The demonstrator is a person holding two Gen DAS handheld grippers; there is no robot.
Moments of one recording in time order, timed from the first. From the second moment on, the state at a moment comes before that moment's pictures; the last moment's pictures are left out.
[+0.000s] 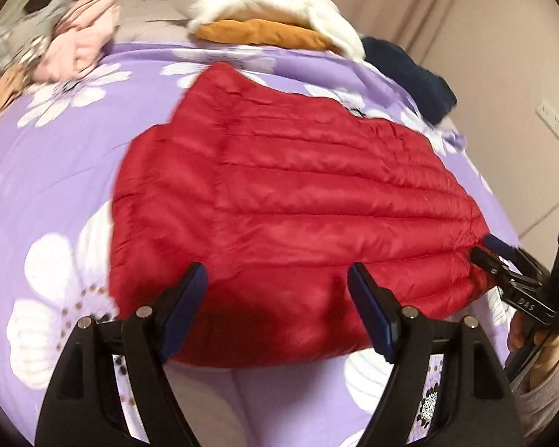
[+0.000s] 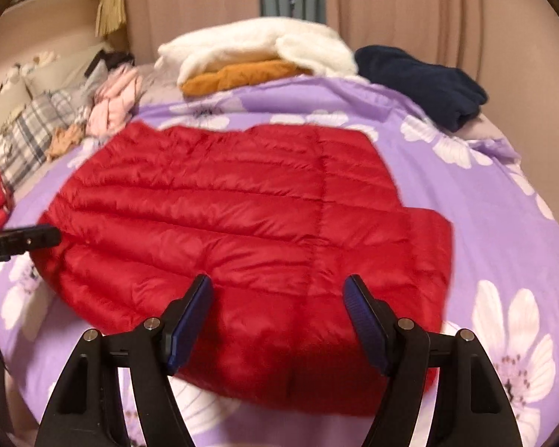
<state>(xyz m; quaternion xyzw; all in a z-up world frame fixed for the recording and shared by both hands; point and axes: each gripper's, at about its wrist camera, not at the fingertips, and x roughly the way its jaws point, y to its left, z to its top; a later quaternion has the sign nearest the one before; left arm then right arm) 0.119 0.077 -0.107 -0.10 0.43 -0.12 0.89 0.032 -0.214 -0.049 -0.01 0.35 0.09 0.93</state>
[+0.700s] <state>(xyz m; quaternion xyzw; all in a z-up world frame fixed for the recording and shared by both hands) 0.079 0.161 -0.116 -0.31 0.42 -0.10 0.85 0.021 -0.237 -0.052 0.05 0.37 0.08 0.92</state>
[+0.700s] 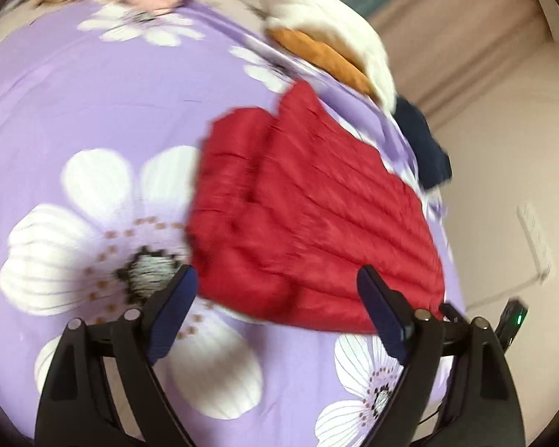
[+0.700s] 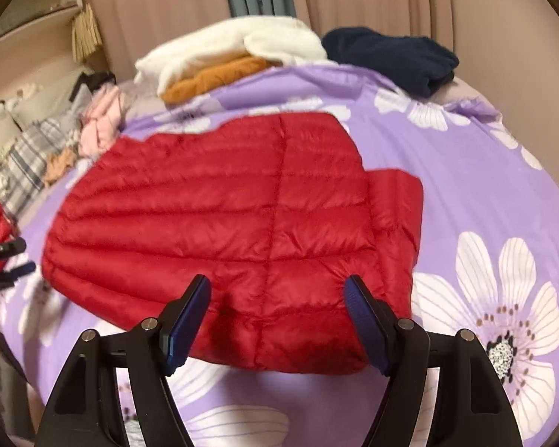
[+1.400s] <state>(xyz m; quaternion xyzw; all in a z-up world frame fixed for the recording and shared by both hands) 0.135 0.165 -0.164 -0.47 0.44 -0.12 0.76 0.082 -0.147 -0.037 0.13 0.34 0.20 0.91</state>
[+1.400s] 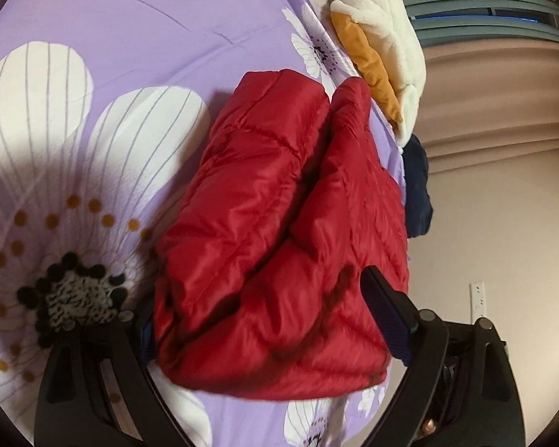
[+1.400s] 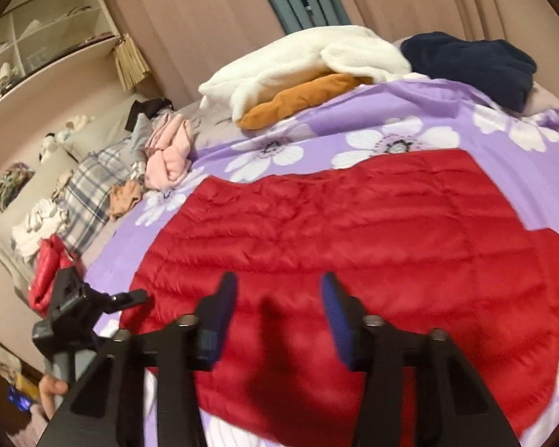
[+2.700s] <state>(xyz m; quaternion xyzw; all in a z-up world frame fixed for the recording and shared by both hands) 0.113 -0.078 -0.010 -0.02 0.34 -0.22 0.92 0.014 -0.294 -0.058 0.23 0.34 0.08 0.91</state>
